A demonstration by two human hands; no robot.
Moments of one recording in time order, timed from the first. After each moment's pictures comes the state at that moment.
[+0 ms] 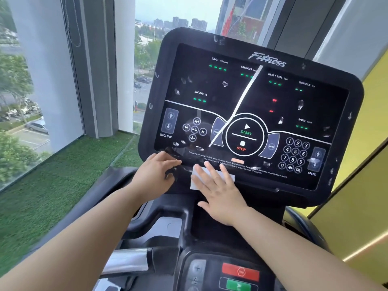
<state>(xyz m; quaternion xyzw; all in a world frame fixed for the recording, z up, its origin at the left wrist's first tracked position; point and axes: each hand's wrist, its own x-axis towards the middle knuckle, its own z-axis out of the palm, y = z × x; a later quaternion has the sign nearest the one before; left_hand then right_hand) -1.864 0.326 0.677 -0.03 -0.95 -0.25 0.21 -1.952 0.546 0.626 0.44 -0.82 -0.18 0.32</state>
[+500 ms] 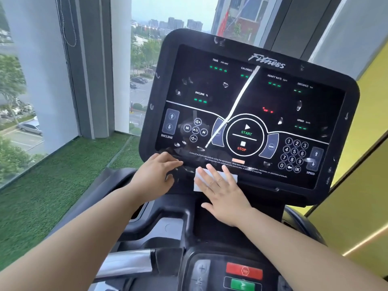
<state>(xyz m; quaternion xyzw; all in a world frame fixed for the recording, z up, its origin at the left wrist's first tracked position) -1.865 0.318 0.676 -0.07 -0.95 -0.23 0.20 -1.951 0.552 0.627 0.45 -0.81 -0.22 0.32</state>
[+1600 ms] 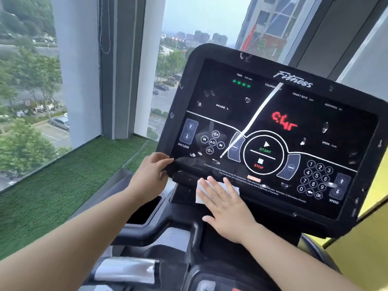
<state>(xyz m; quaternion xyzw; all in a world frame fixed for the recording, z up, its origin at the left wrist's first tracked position) -1.870 0.290 0.662 0.07 -0.92 -0.30 0.25 -1.949 0.530 0.638 0.51 -0.78 -0.21 0.29</state>
